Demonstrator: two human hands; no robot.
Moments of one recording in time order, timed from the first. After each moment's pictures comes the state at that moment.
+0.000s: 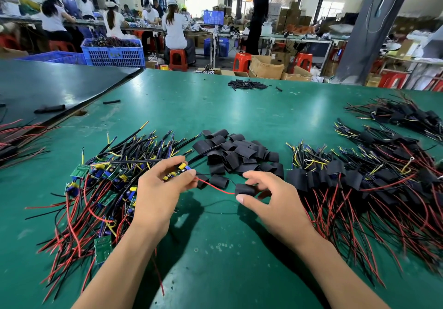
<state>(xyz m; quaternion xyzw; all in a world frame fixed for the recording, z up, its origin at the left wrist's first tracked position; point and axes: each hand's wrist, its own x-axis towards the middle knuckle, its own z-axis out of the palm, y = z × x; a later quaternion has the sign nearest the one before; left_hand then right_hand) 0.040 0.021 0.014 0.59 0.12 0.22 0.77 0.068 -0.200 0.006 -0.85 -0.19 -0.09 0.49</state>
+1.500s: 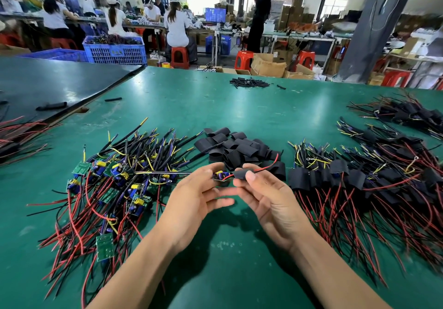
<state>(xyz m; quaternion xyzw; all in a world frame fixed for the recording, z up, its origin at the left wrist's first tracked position) 0.027 -0.019 0.025 0.52 0.04 0.00 0.85 0.060 -0.177 0.015 -0.43 -0.07 0.15 0.89</state>
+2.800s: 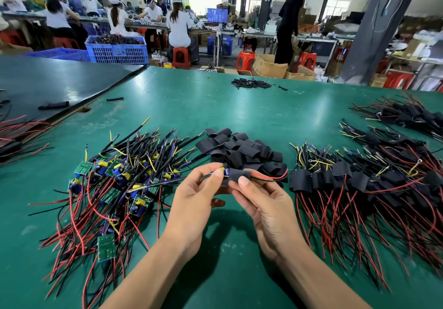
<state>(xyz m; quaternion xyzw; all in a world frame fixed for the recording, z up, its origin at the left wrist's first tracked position) 0.022 -0.030 0.016 0.58 0.04 0.10 0.81 0.049 -0.157 0.006 -0.42 -0.03 0.07 0.90</state>
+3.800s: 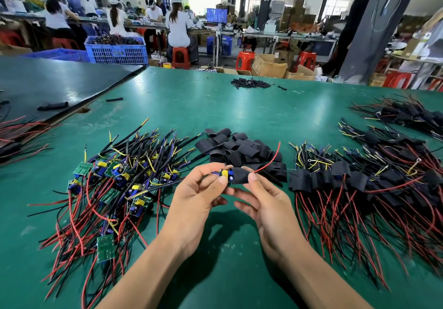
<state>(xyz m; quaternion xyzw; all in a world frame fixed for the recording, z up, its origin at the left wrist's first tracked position) 0.023 -0.028 0.014 0.54 -0.01 0.09 0.84 0.052 -0.160 0.008 -0.55 -0.04 0.07 0.83</state>
